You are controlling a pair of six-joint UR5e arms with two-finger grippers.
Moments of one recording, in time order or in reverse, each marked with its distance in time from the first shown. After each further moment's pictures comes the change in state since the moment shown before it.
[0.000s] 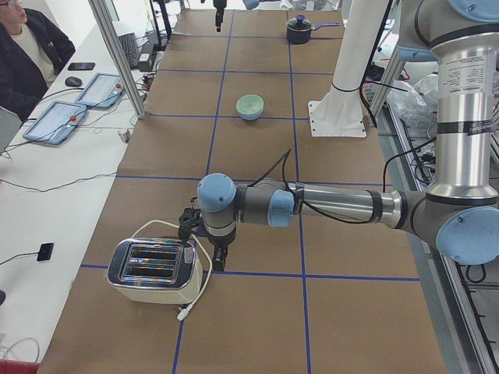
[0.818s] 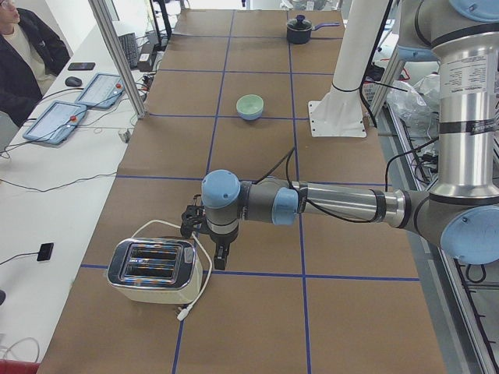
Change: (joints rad) left arm -0.002 0.018 -0.027 -0.006 0.009 0.007; right arm 0.297 -0.357 -0.045 0.010 0.036 -0.482
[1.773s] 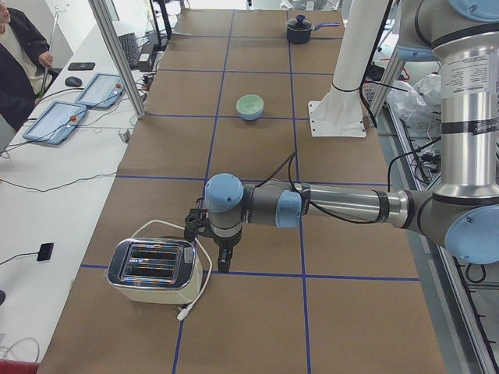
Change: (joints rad) left arm 0.001 0.017 0.000 -0.004 0.000 0.000; right arm 0.021 -0.038 0.010 0.002 0.002 0.009
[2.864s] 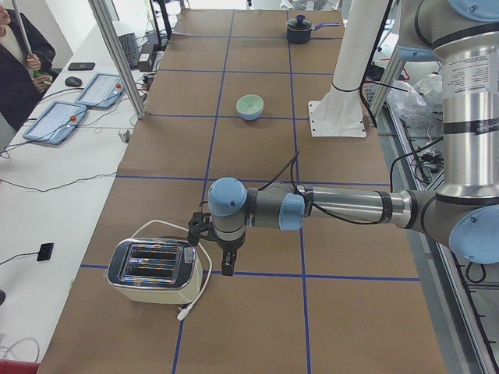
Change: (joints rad) left arm 0.001 0.017 0.000 -0.001 0.000 0.000; right arm 0.000 -0.001 0.001 0.002 0.001 0.000
